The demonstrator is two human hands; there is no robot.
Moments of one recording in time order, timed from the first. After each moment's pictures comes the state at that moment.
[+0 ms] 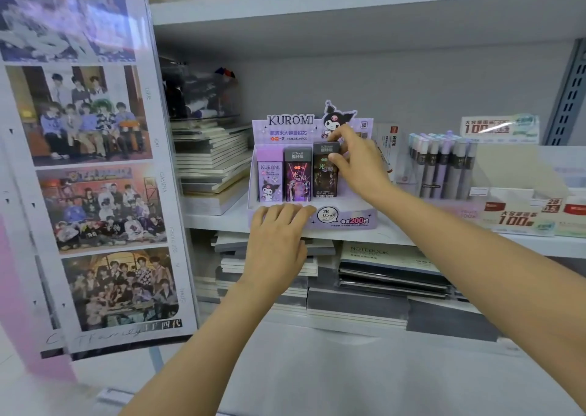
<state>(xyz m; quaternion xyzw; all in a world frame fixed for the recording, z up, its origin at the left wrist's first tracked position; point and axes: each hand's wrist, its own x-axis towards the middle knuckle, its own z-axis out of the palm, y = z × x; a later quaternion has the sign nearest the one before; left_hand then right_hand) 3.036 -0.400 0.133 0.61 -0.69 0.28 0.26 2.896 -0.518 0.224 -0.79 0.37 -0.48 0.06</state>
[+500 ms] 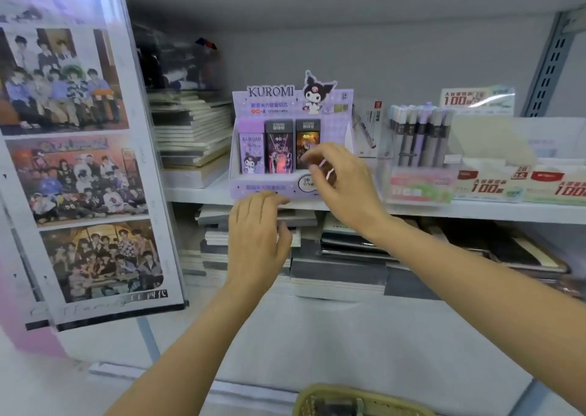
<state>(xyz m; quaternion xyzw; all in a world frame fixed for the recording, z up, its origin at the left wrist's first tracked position) 3.024 -0.377 0.096 0.55 -0.66 0.26 0.43 2.874 -0.451 0.166 -0.82 0.25 -0.51 0.01</state>
